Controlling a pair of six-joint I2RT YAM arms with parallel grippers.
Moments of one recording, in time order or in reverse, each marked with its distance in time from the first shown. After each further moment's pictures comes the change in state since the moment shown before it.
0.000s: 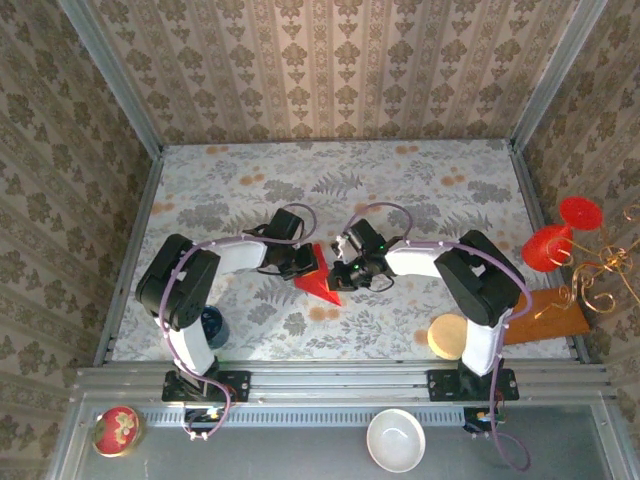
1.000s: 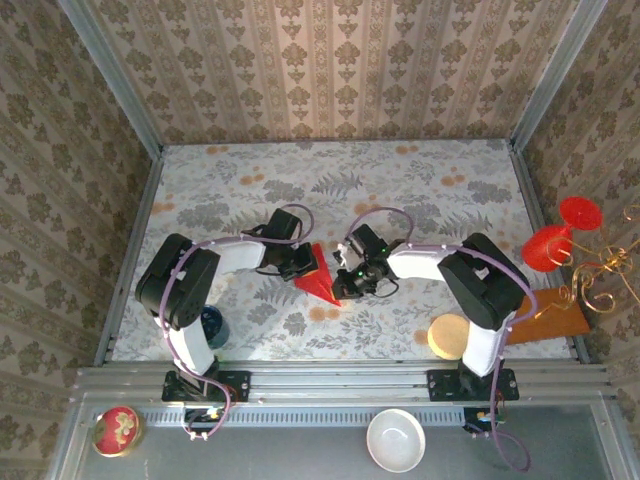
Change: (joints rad) left arm 0.014 0.006 -0.016 0.022 0.028 -0.043; right arm 0.014 -0.037 -0.054 -0.091 -0.005 -0.082
